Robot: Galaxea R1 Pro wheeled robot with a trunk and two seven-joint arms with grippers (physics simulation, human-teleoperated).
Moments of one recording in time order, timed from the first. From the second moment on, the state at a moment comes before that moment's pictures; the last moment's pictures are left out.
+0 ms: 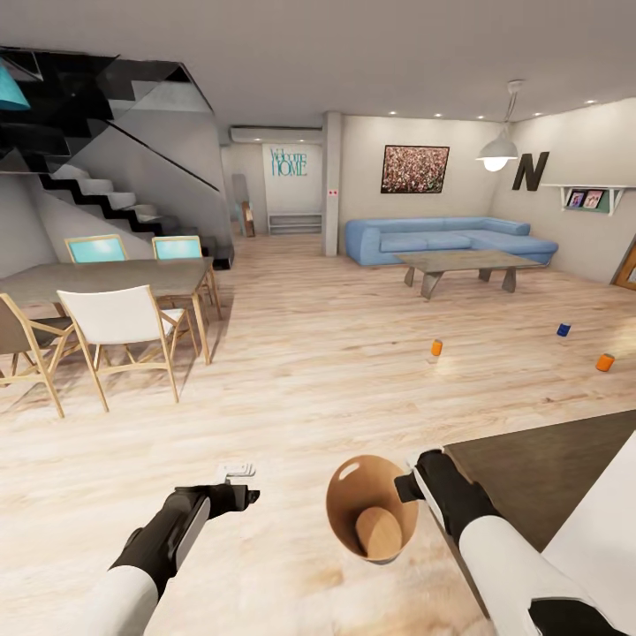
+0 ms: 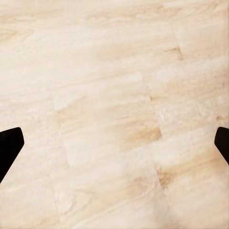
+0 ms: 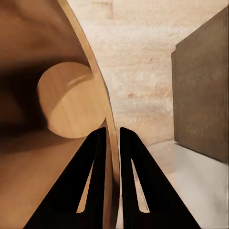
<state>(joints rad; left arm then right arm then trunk) -0.59 0.00 -0.02 -0.68 0.04 0.50 -0.15 -0.76 0.04 0.00 -0.56 0.25 0.77 0.09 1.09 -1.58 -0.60</state>
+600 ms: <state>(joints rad) -0.57 0.02 0.00 -0.66 0.05 0.50 -0.16 -0.74 0.07 0.01 -0.56 0.31 0.77 0.09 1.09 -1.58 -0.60</state>
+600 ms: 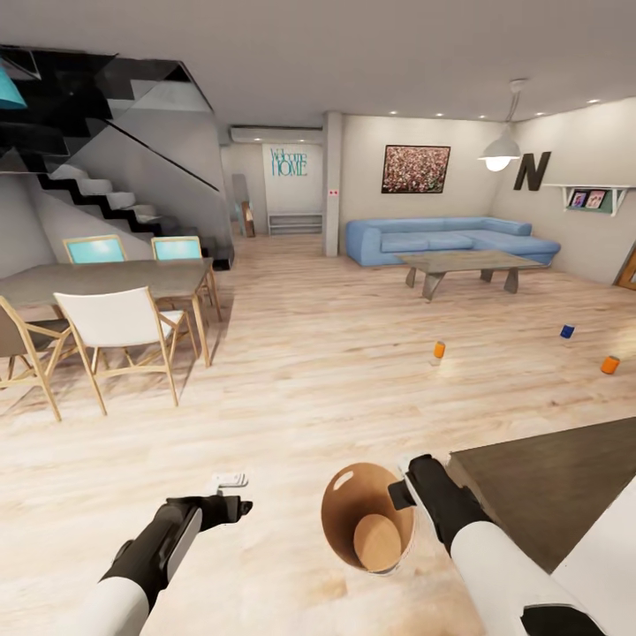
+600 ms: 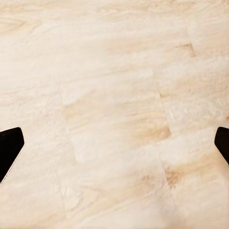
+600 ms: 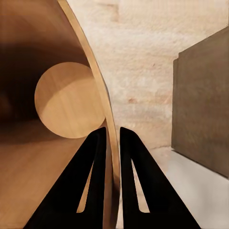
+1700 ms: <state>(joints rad) -0.56 0.02 0.00 -0.66 0.06 0.50 -0.16 -0.74 0.09 0.02 -0.55 0.19 0.77 0.09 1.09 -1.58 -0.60</state>
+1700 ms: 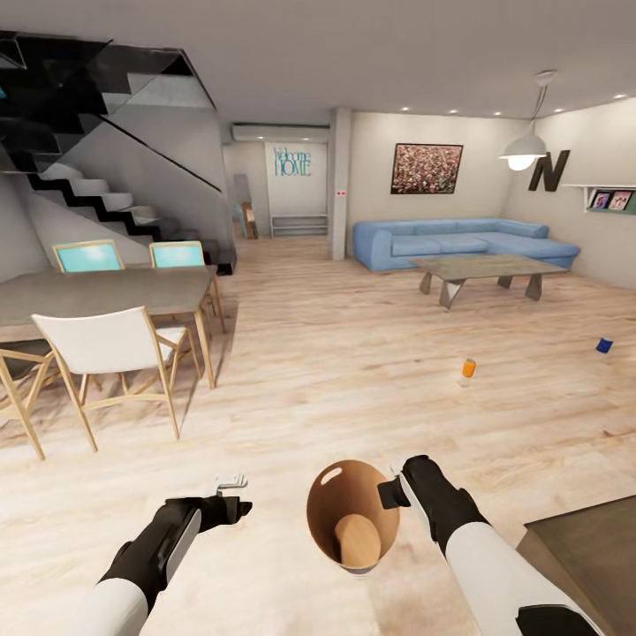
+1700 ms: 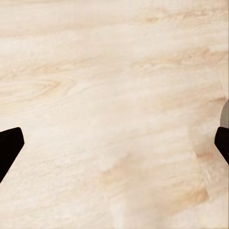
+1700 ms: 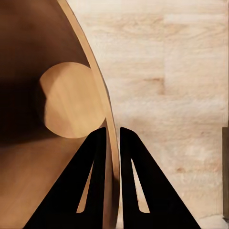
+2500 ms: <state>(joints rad) -0.56 0.02 0.00 -0.66 0.05 0.50 -0.16 -0.74 0.09 0.02 -0.55 0.19 0.77 0.09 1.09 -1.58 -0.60</state>
